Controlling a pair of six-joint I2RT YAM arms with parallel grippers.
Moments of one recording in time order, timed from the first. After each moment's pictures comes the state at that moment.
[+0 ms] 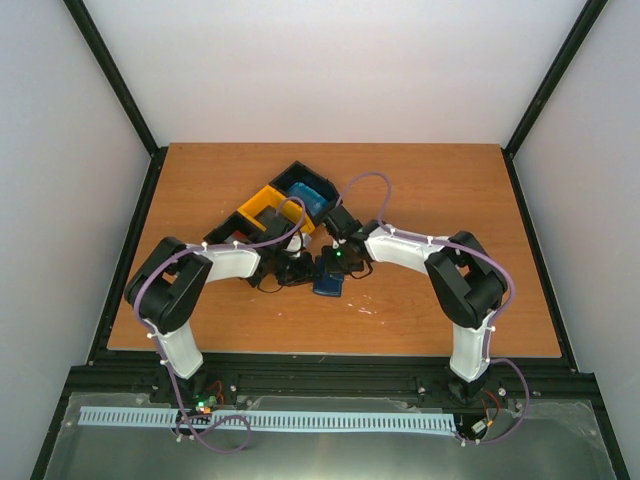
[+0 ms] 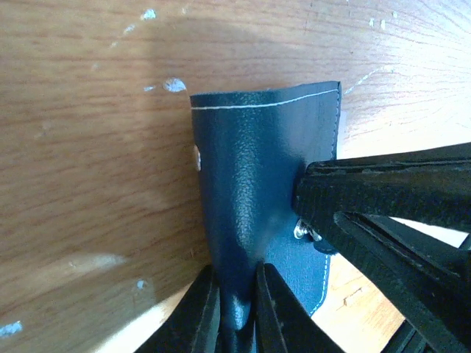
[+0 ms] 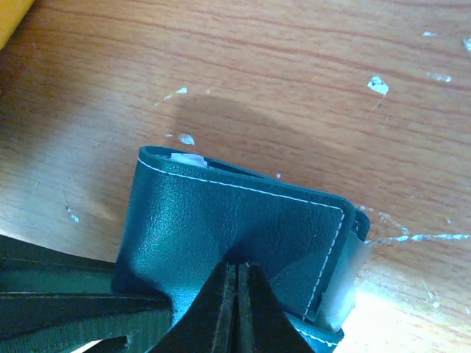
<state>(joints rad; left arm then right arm) -0.58 1.77 0.87 -0.12 0.51 -0.70 0.72 1.90 1.23 -0.51 -0.16 0.59</state>
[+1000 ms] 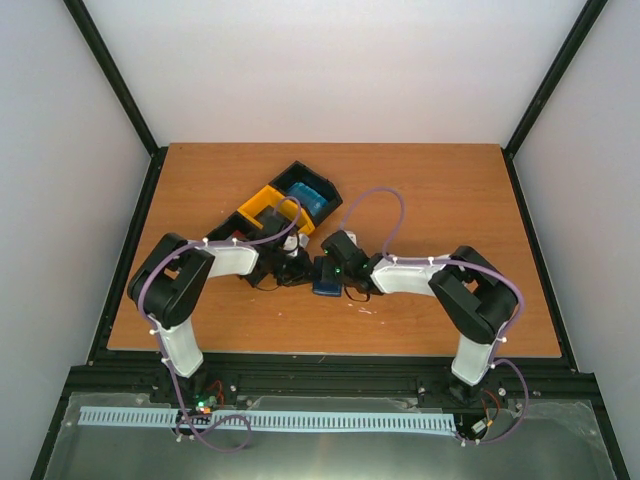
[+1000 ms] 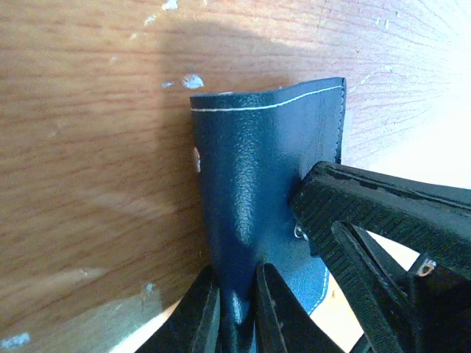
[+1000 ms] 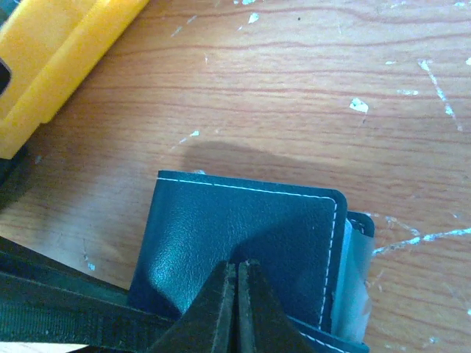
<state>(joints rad) -0.54 1.80 0.87 -0.12 0.60 -0.71 0.83 1.81 0.94 -0.08 0.09 0.75</state>
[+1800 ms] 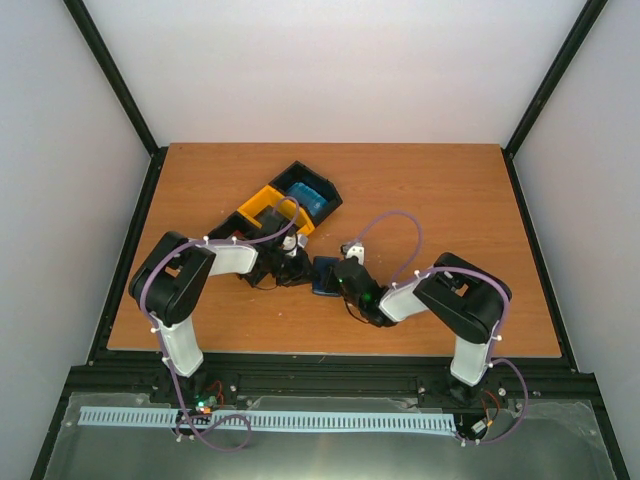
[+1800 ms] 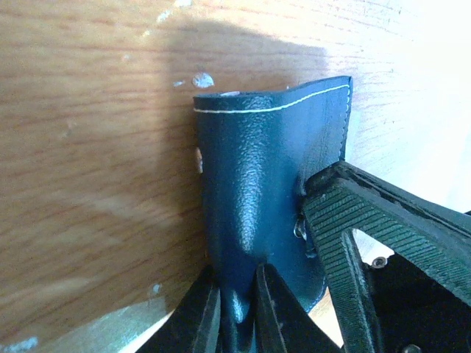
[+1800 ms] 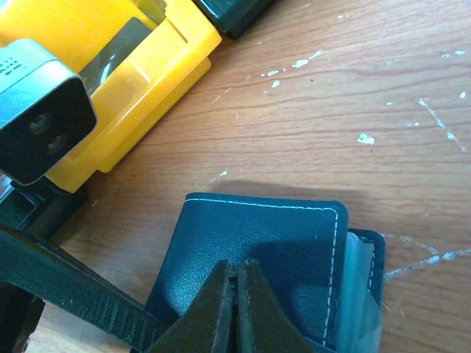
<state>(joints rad) -0.52 1.82 0.87 -0.12 0.65 -0.72 0.89 1.83 0.62 0.61 0.23 0.80</state>
